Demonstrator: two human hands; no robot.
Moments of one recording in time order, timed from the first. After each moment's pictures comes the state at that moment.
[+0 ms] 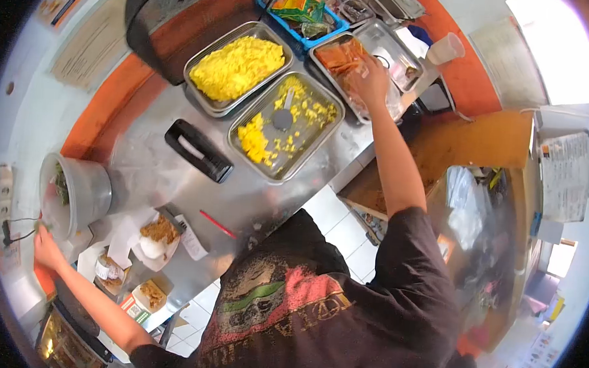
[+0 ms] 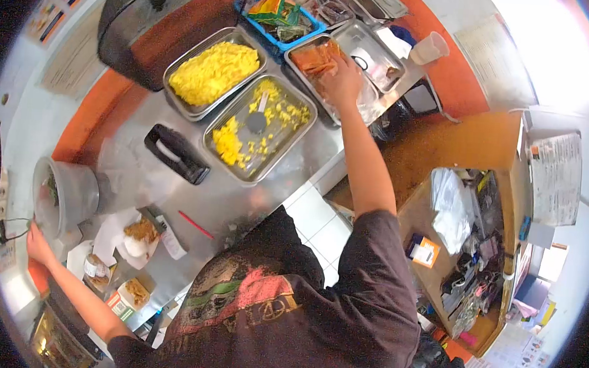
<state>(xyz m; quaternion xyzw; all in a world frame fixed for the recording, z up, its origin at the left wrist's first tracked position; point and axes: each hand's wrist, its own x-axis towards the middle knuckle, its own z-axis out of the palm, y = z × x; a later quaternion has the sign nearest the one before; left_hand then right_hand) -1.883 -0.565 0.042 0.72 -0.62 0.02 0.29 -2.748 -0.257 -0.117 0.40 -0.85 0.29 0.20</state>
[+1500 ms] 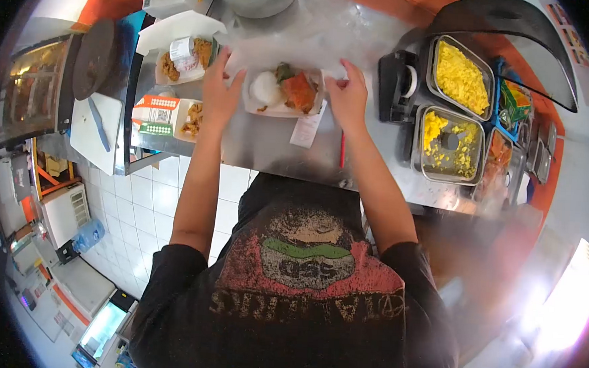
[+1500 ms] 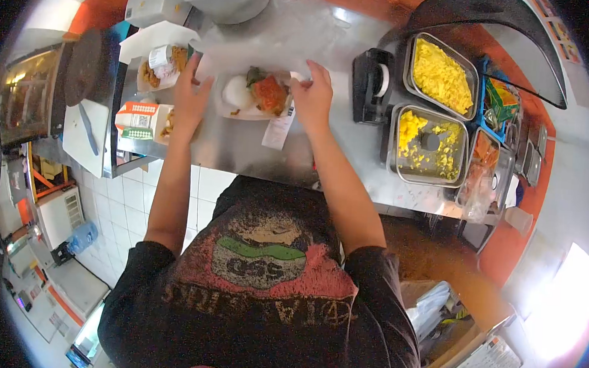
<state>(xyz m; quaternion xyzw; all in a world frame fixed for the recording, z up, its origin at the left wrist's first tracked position) -1.946 -0.333 -0.099 0.66 -0.59 -0.13 0.44 -2.205 -0.361 -0.135 0.56 -0.61 0.47 -0.30</state>
